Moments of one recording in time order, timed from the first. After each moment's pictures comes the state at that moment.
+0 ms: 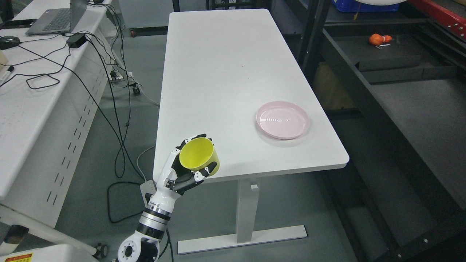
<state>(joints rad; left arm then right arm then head) -0.21 0.00 -0.18 -1.47 0.40 -0.31 -0.29 0.00 0.00 0.00 -0.24 0.00 0.09 -0.12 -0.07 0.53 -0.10</state>
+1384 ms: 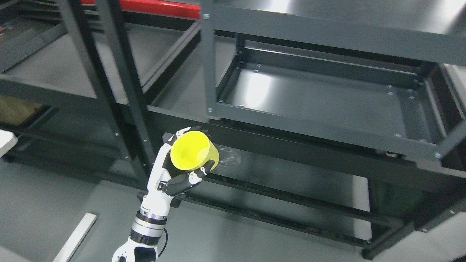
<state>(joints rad) -0.15 0.00 -0.19 -1.64 0.40 -0.40 -0.29 0.00 0.00 0.00 -0.24 0.00 0.09 -0.12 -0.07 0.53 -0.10</state>
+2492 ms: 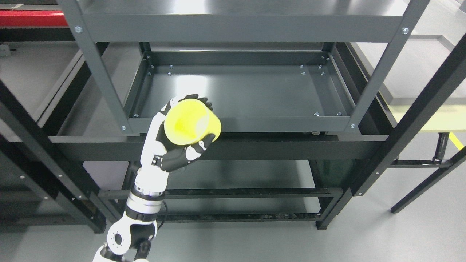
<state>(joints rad) -0.31 0.00 -0.20 -1.73 0.40 -0.38 -0.29 0.00 0.00 0.00 -0.24 0.00 0.09 -0.12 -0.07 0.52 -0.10</state>
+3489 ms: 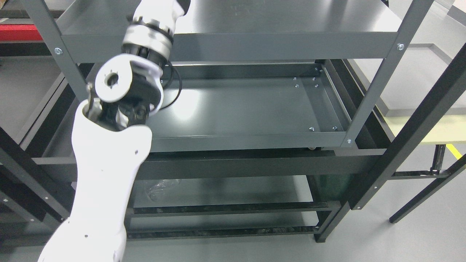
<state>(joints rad) -1.08 0.00 -0.26 -1.64 0.49 0.42 0.23 0.00 0.00 0.00 -0.24 0.00 0.09 -0.12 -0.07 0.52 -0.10</state>
